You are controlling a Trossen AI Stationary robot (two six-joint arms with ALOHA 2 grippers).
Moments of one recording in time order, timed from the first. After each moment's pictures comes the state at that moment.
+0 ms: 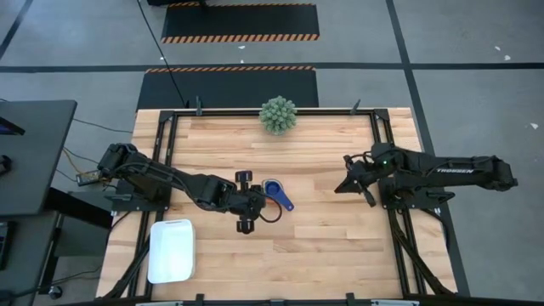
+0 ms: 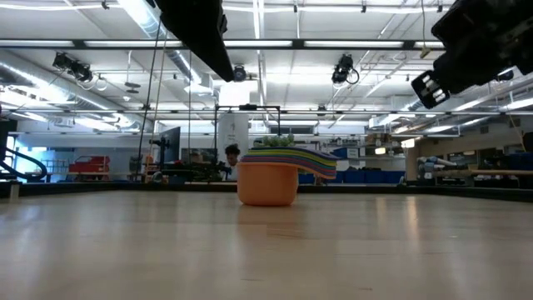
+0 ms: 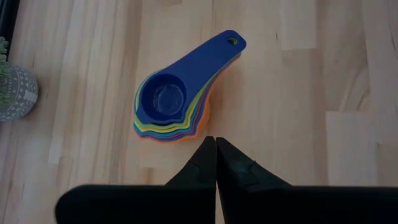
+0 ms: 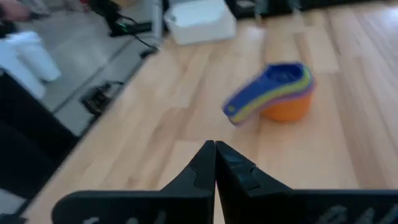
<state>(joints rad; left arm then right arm) -0.30 1.65 1.34 -0.74 -0.40 -0.20 -0.18 0.54 0.31 -0.18 -0.51 0.02</state>
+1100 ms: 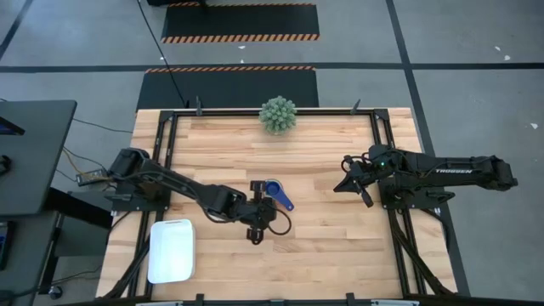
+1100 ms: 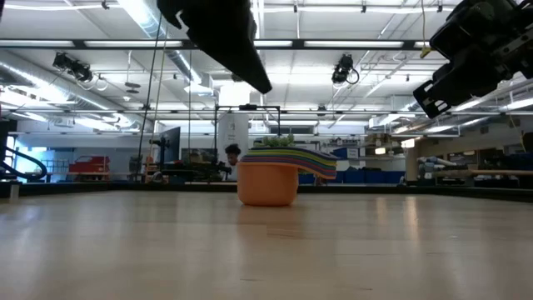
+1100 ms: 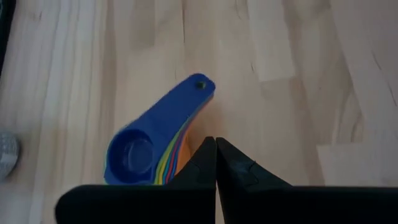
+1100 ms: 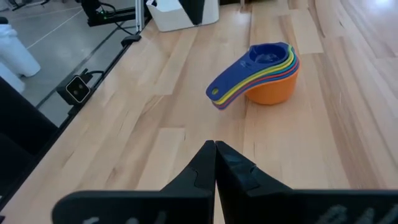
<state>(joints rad) -0.33 1.76 1.34 -0.52 -0.41 -0.06 -0.18 0.54 0.29 -0.20 -0.44 0.02</state>
